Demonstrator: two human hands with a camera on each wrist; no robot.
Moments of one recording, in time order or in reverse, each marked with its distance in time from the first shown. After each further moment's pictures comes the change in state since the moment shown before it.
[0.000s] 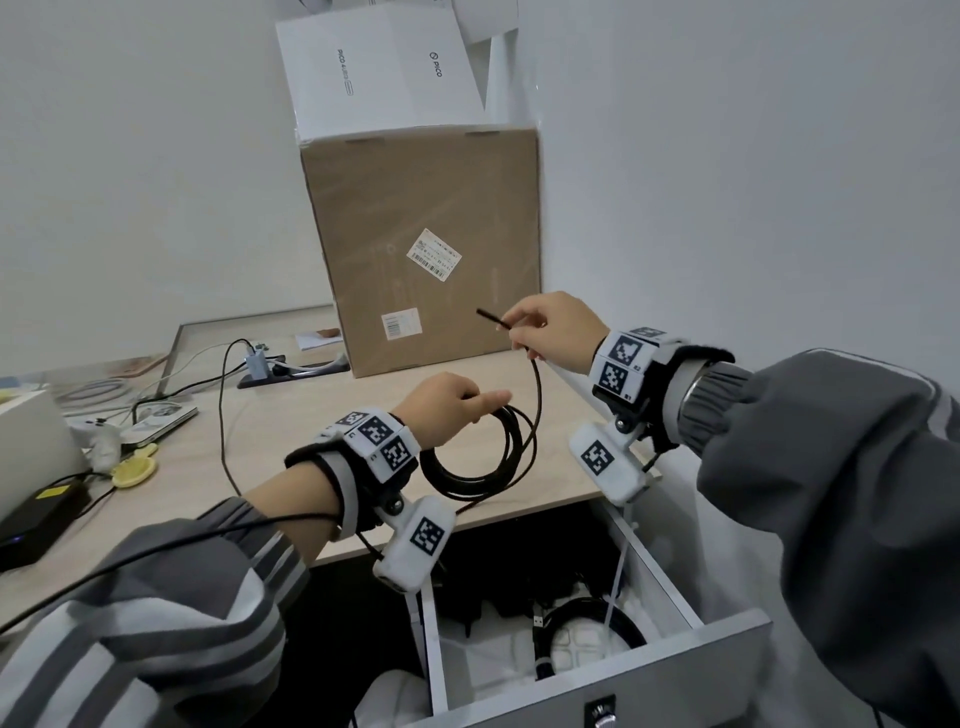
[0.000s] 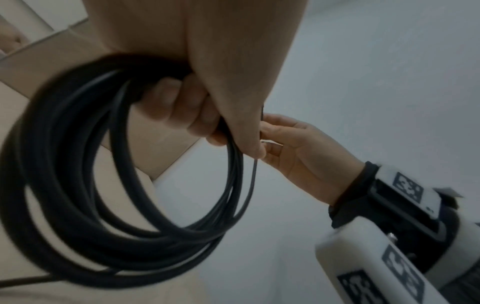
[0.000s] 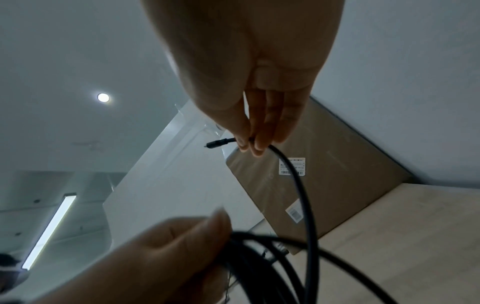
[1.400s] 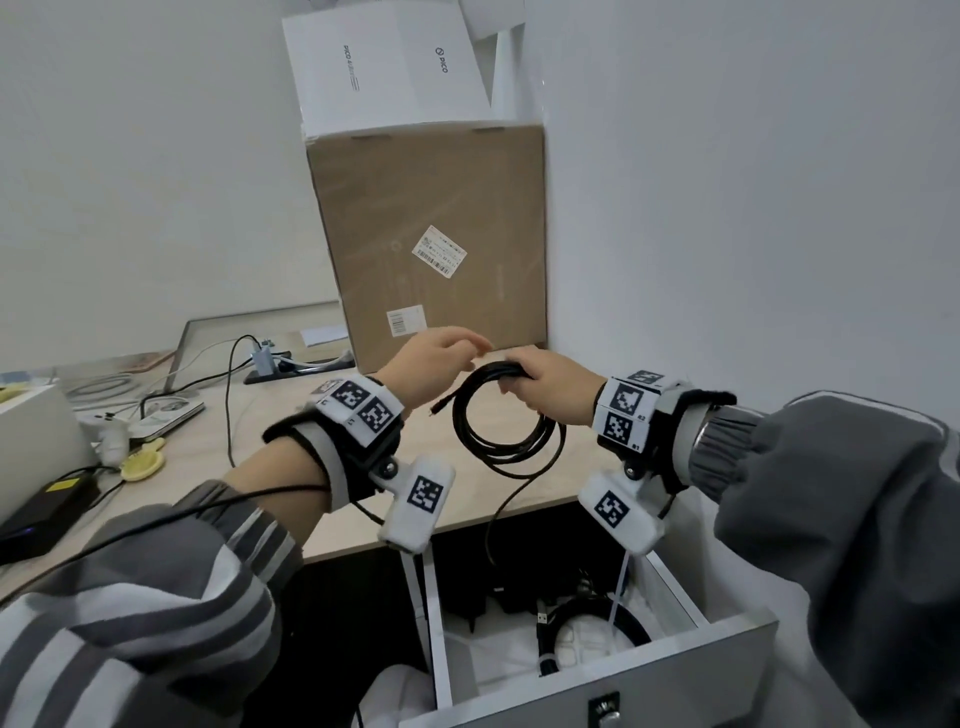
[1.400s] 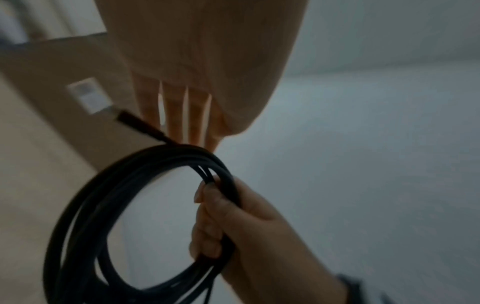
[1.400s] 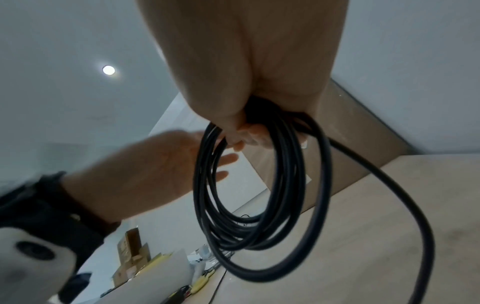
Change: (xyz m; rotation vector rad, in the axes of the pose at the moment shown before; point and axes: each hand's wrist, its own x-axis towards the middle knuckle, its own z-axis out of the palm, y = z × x) left_hand 0.008 0.008 -0.028 -0.249 0.153 0.089; right_hand -0.029 0.002 0.032 -0.030 -0.265 -0.014
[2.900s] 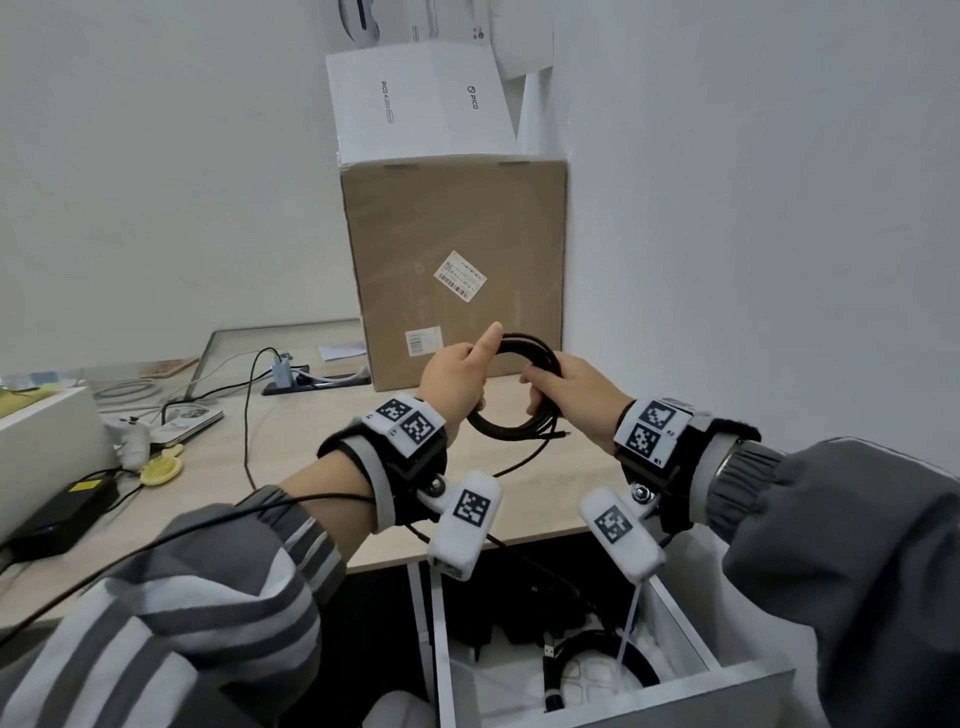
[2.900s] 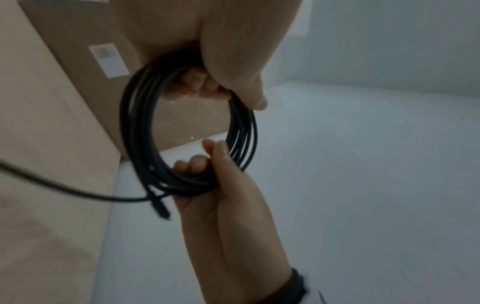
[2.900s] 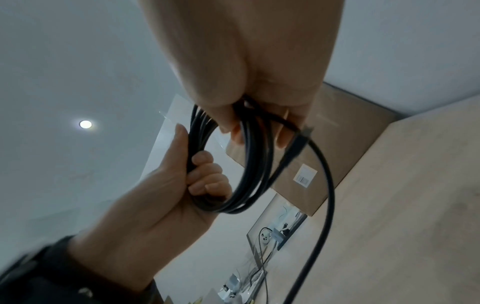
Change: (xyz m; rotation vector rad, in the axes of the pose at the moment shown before) left_hand 0.007 0.003 0.014 -0.348 0.293 -0.068; right_hand 0.002 -0.007 -0.004 0.459 0.212 0.066
